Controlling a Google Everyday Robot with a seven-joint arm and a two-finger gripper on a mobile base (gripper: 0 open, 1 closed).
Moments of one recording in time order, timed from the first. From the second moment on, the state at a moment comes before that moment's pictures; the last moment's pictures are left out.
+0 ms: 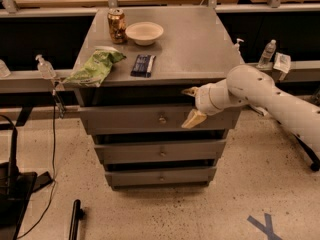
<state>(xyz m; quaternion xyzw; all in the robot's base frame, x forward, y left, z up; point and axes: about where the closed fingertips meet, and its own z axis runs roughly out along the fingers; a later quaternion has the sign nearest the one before) 0.689 -0.115 0.694 -0.69 0.62 0.02 0.37</state>
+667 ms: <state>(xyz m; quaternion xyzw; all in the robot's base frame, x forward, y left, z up) 0.700 -0.129 0.659 -0.68 0.65 0.03 0.35</state>
